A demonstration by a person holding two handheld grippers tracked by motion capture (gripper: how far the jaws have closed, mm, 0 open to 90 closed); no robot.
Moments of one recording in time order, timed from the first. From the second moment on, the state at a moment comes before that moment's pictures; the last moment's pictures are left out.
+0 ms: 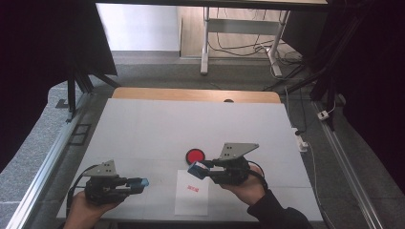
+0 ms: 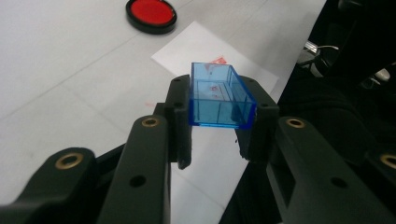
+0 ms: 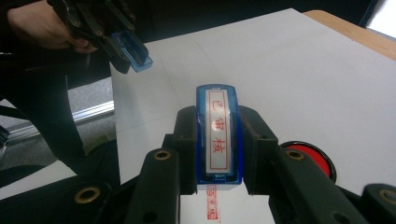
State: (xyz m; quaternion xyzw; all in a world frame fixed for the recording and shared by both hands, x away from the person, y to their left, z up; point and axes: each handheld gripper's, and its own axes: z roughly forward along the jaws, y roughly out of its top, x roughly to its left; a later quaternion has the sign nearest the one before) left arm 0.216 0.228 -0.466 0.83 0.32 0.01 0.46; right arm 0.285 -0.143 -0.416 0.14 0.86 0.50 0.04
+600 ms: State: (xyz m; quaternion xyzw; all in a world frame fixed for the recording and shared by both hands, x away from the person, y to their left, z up) left arm 0.247 0.183 -0.466 0.86 0.23 -0.02 0.46; right arm 0.282 -0.141 -0.412 0.13 0.85 0.50 0.03
